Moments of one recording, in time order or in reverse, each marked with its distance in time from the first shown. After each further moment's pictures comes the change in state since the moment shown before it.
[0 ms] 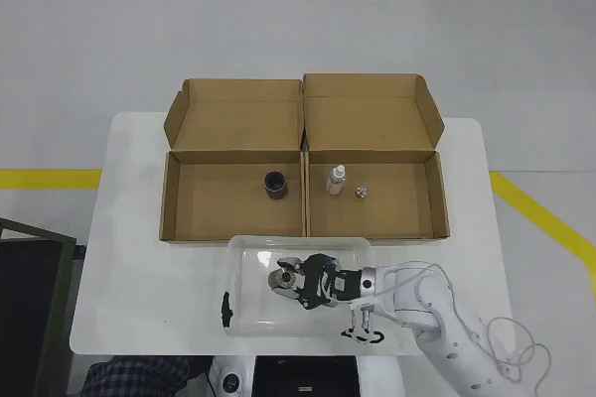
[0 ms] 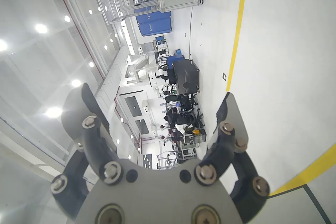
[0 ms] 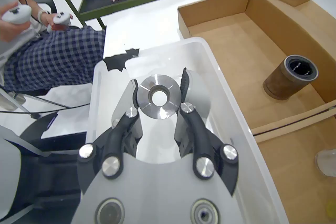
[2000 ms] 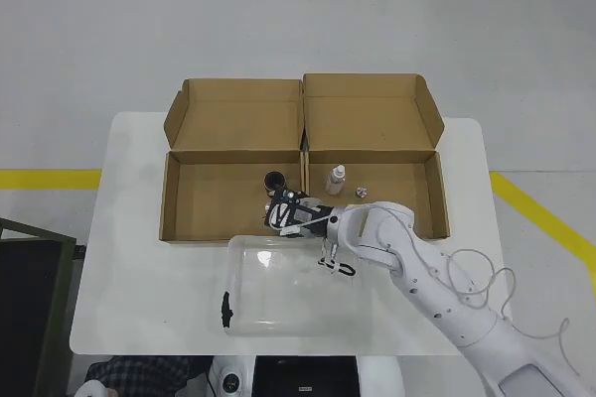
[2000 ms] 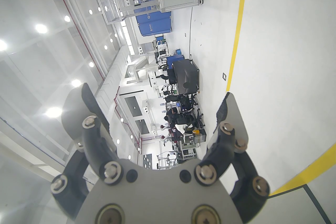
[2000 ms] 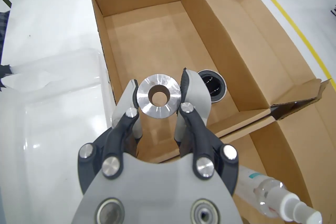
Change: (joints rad) left arm 0.000 0.000 0.000 0.000 0.000 0.000 0.000; right arm 0.453 -0.102 -0.235 0.290 -0.122 0.245 0.157
